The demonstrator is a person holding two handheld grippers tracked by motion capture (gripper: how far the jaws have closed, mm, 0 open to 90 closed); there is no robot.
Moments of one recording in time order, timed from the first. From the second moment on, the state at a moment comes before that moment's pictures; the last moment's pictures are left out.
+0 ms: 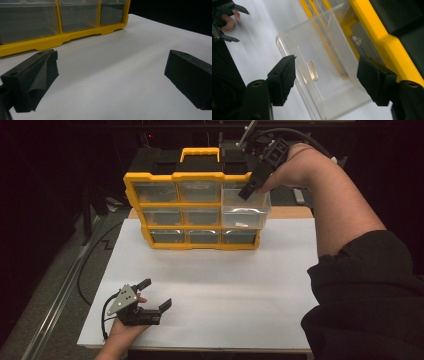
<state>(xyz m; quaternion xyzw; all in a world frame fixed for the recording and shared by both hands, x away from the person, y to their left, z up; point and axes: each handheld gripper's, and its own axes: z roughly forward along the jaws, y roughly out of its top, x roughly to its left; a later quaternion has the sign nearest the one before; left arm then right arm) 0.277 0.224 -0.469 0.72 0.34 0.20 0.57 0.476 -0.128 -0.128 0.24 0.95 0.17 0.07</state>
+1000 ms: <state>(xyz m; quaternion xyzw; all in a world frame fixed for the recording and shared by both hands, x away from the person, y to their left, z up) 0.277 0.225 -0.469 0.72 0.34 0.20 0.57 0.419 -0.215 -0.152 0.28 0.94 0.15 0.08</state>
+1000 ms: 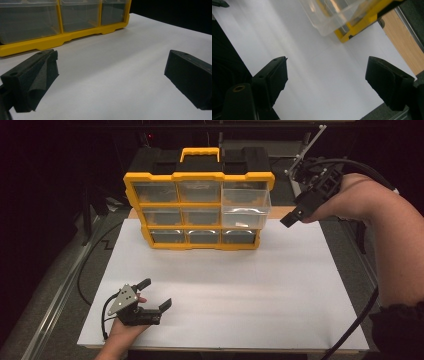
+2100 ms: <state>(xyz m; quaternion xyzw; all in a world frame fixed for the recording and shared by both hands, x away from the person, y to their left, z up) 0.276 0.227 -0.468 0.72 0.34 0.20 0.57 0.383 -0.252 -0.240 0.32 0.93 0.13 0.09</state>
